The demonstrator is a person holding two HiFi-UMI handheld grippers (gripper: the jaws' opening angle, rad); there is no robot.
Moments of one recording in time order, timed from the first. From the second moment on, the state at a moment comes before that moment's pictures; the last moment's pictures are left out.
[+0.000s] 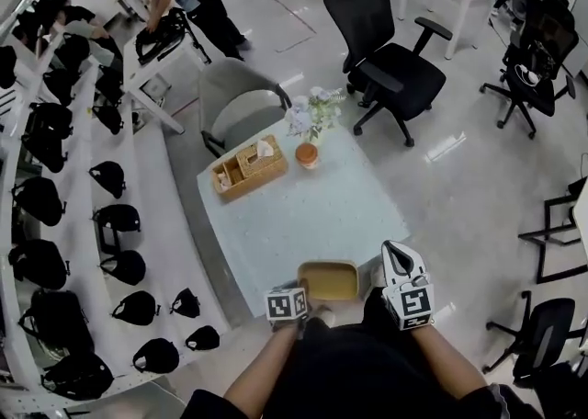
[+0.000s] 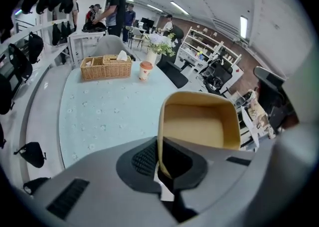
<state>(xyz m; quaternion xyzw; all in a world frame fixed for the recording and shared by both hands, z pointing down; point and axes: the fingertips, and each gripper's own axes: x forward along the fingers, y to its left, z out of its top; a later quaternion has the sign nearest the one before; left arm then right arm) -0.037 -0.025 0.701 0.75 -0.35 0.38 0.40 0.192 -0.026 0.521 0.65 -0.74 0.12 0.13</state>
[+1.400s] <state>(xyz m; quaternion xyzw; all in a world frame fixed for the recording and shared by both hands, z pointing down) 0.064 -0.174 0.755 0.65 -0.49 0.30 0.50 0.267 -0.174 0.585 0.52 -0.82 0.17 0.16</state>
